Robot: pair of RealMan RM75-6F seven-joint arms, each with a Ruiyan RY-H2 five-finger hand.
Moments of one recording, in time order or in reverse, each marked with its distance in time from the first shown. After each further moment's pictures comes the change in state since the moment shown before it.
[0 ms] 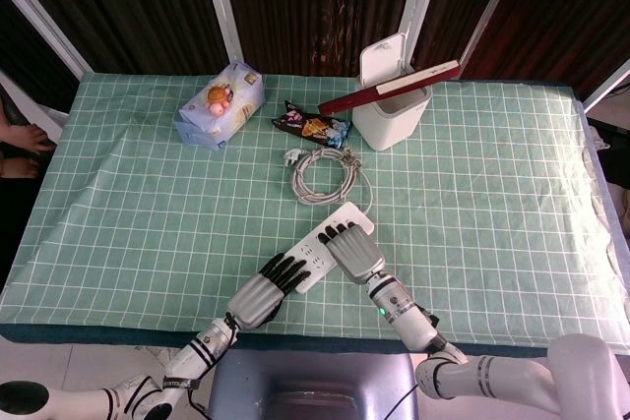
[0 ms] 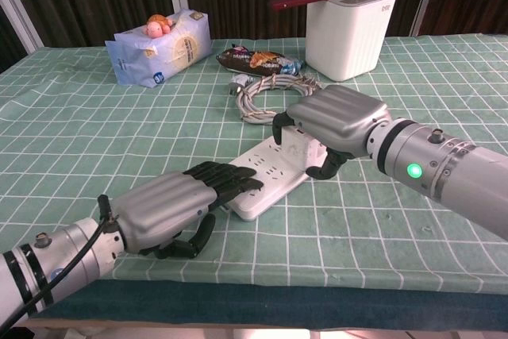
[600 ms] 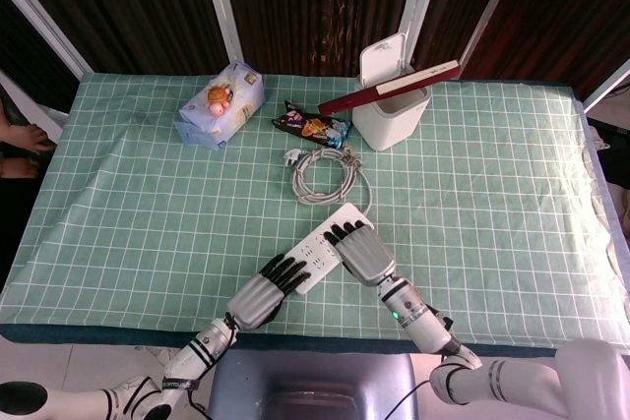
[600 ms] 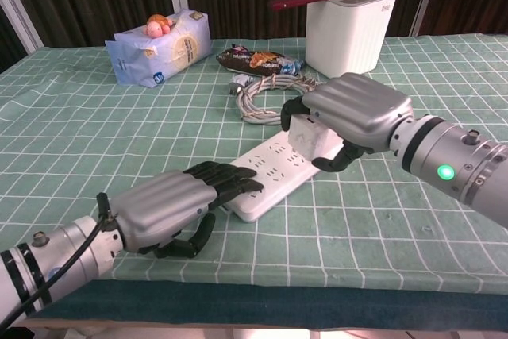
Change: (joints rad) left arm 0.001 0.008 -0.006 -0.014 0.021 0.040 -0.012; right arm -0.038 0.036 -0.061 0.037 -0.160 0.113 0.161
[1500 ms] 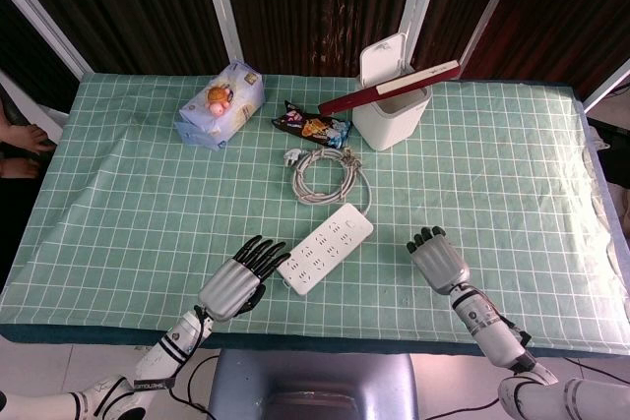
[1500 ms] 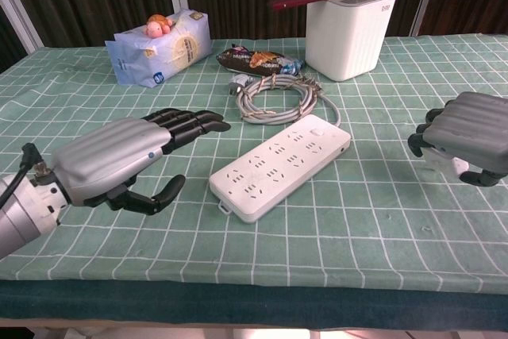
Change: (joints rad) left arm 0.042 0.153 -0.011 -0.120 0.071 0.147 -0.056; right arm -0.118 0.292 -0.131 -0.128 0.149 -0.072 -0.435
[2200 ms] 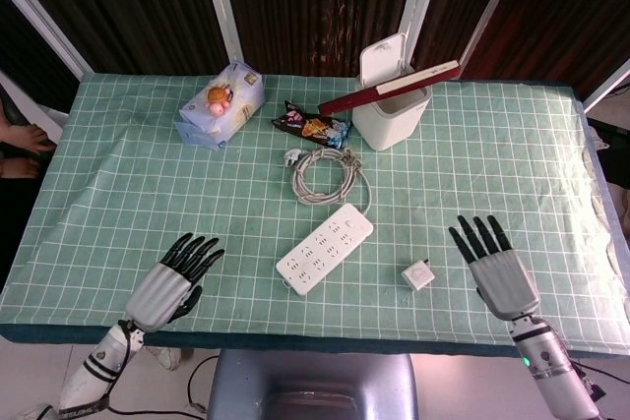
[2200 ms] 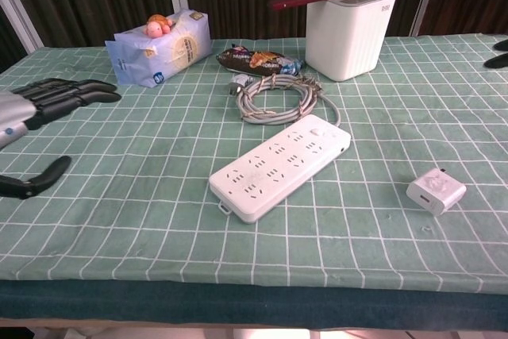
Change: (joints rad) left arm 0.163 0.297 0.111 -0.098 0.094 0.239 -0.054; right arm -0.237 0.252 -0.076 -0.253 -0.195 0.402 0.327
